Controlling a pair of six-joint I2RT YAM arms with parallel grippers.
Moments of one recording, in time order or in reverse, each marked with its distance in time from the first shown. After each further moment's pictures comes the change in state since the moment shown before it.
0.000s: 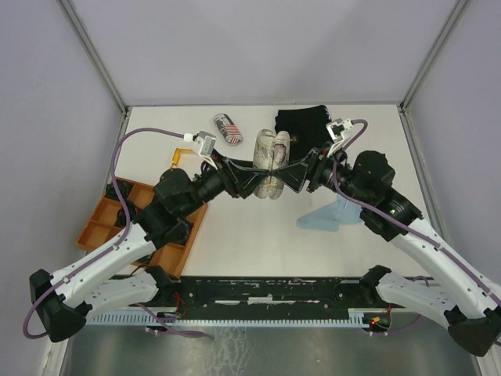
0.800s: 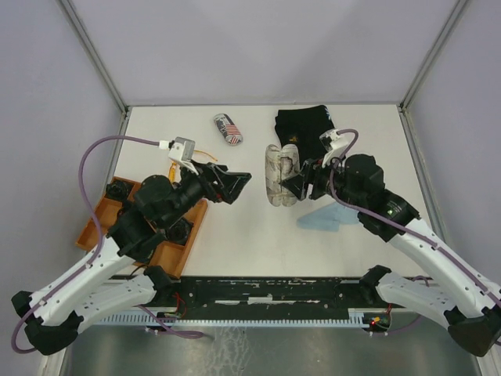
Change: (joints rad) left arm -0.011 -0.148 0.047 -0.342 -0.226 0.079; right arm 0.005 0.013 -0.025 -0.199 0.130 -0.169
